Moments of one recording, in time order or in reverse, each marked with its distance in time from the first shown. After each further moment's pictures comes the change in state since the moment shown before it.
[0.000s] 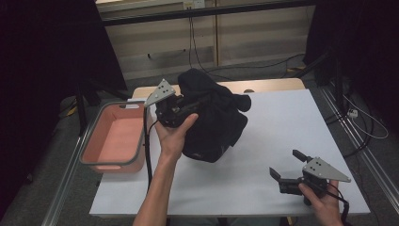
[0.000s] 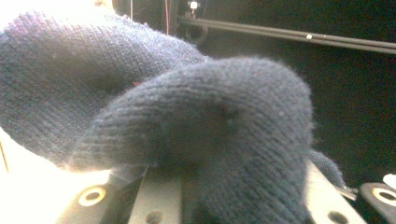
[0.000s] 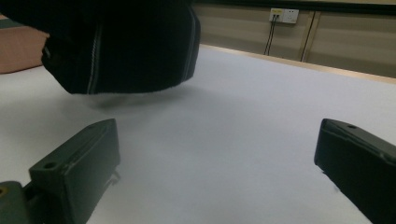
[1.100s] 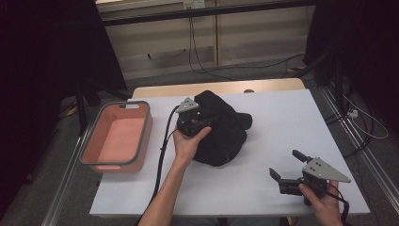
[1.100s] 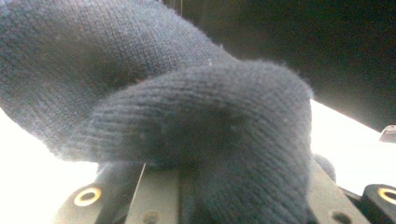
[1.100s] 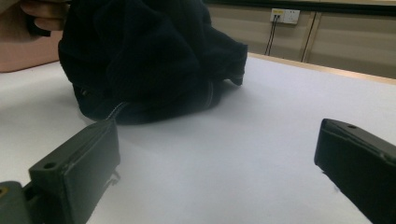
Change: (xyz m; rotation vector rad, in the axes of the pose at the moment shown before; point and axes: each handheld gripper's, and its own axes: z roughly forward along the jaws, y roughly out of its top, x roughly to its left) left arm 0.033 -0.084 0.057 0.258 0.037 -0.067; right arm 0.001 0.000 -0.001 -0.001 0.004 -0.008
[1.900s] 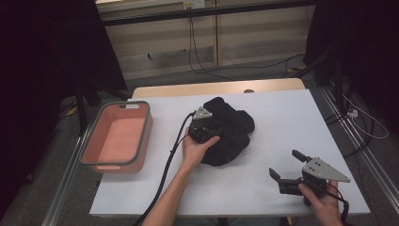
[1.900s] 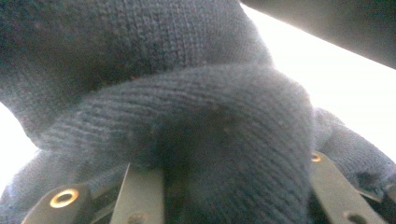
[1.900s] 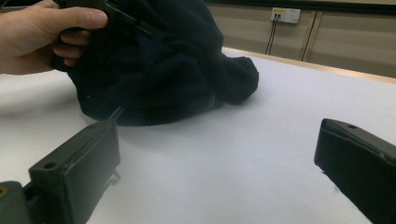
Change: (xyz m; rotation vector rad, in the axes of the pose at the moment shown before) left arm 0.001 -0.033 0.041 0.154 0.012 0.055; right arm 0.000 0.000 0.001 0.005 0.000 0.002
